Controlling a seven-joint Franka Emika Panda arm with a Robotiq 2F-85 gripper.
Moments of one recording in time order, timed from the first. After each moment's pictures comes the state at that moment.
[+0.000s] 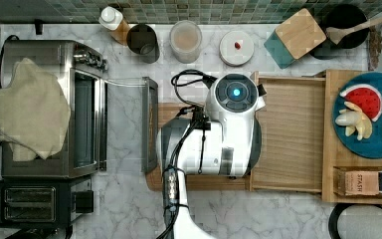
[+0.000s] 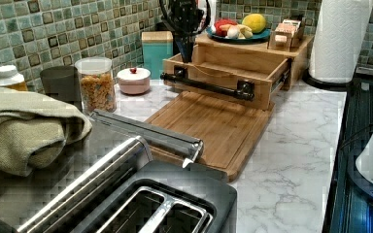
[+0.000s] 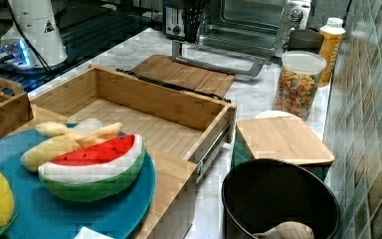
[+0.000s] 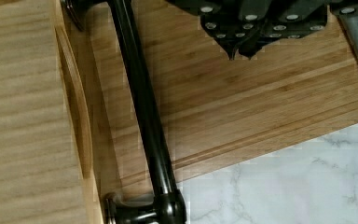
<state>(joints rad) -0.03 0.07 -0.02 -2.12 0.03 0.51 -0.54</state>
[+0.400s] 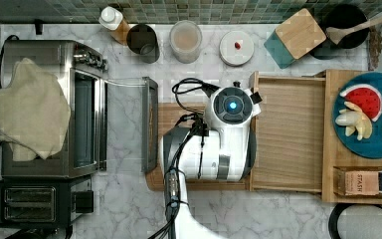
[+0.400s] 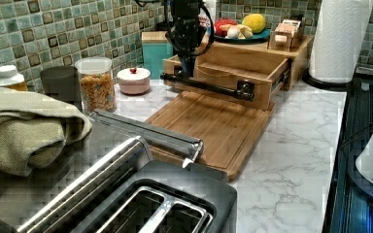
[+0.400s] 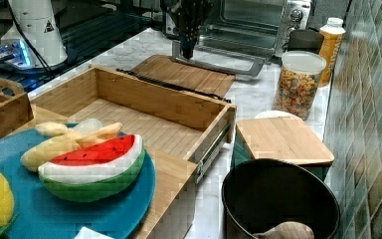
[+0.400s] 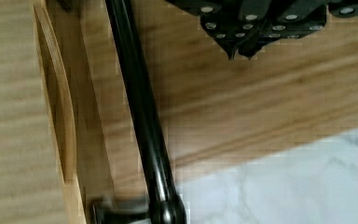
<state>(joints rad) -0.03 0.09 -0.02 -2.21 0.03 0.68 -0.55</state>
